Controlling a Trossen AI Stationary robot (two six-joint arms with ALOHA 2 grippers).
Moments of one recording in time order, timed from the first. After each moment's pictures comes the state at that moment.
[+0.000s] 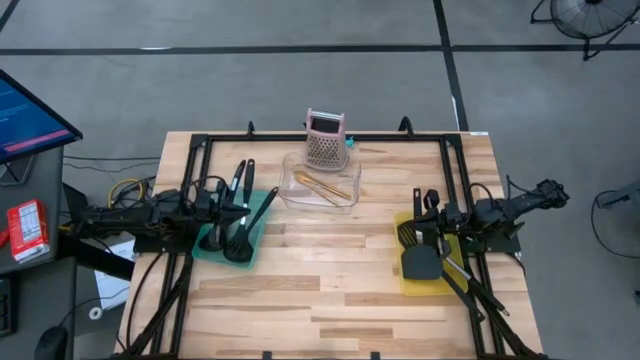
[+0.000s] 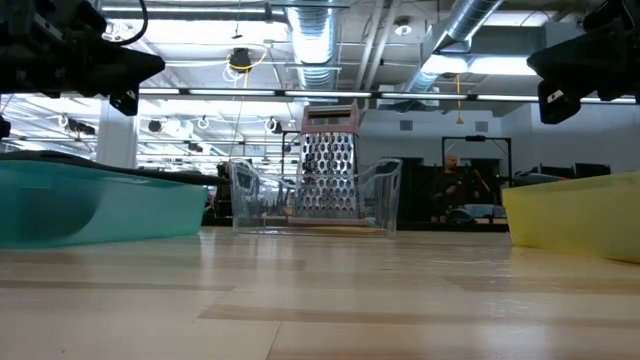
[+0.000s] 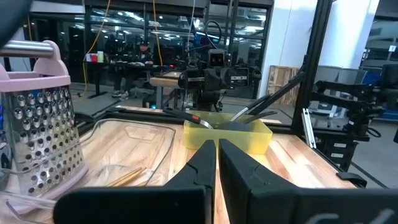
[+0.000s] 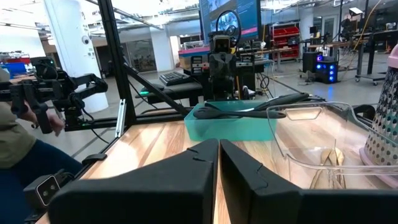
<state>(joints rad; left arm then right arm) 0.02 0.01 0.01 0.09 -0.03 -0.09 0.39 0.01 0.01 0.06 0.34 0.10</state>
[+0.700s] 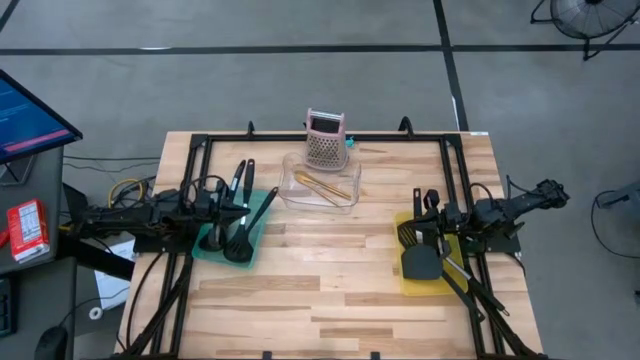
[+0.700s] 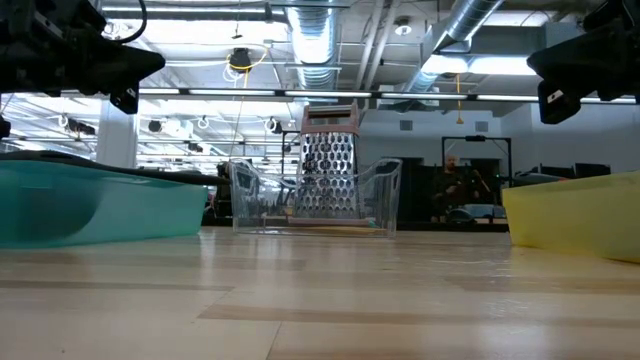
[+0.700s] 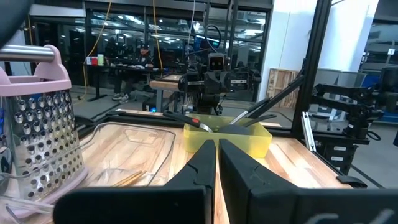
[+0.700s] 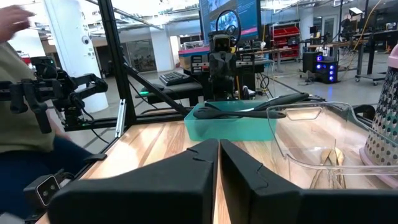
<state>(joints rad) 0.02 0.01 0.01 0.11 -0.03 -0.09 0.39 0.01 0.01 0.06 0.34 0.10</state>
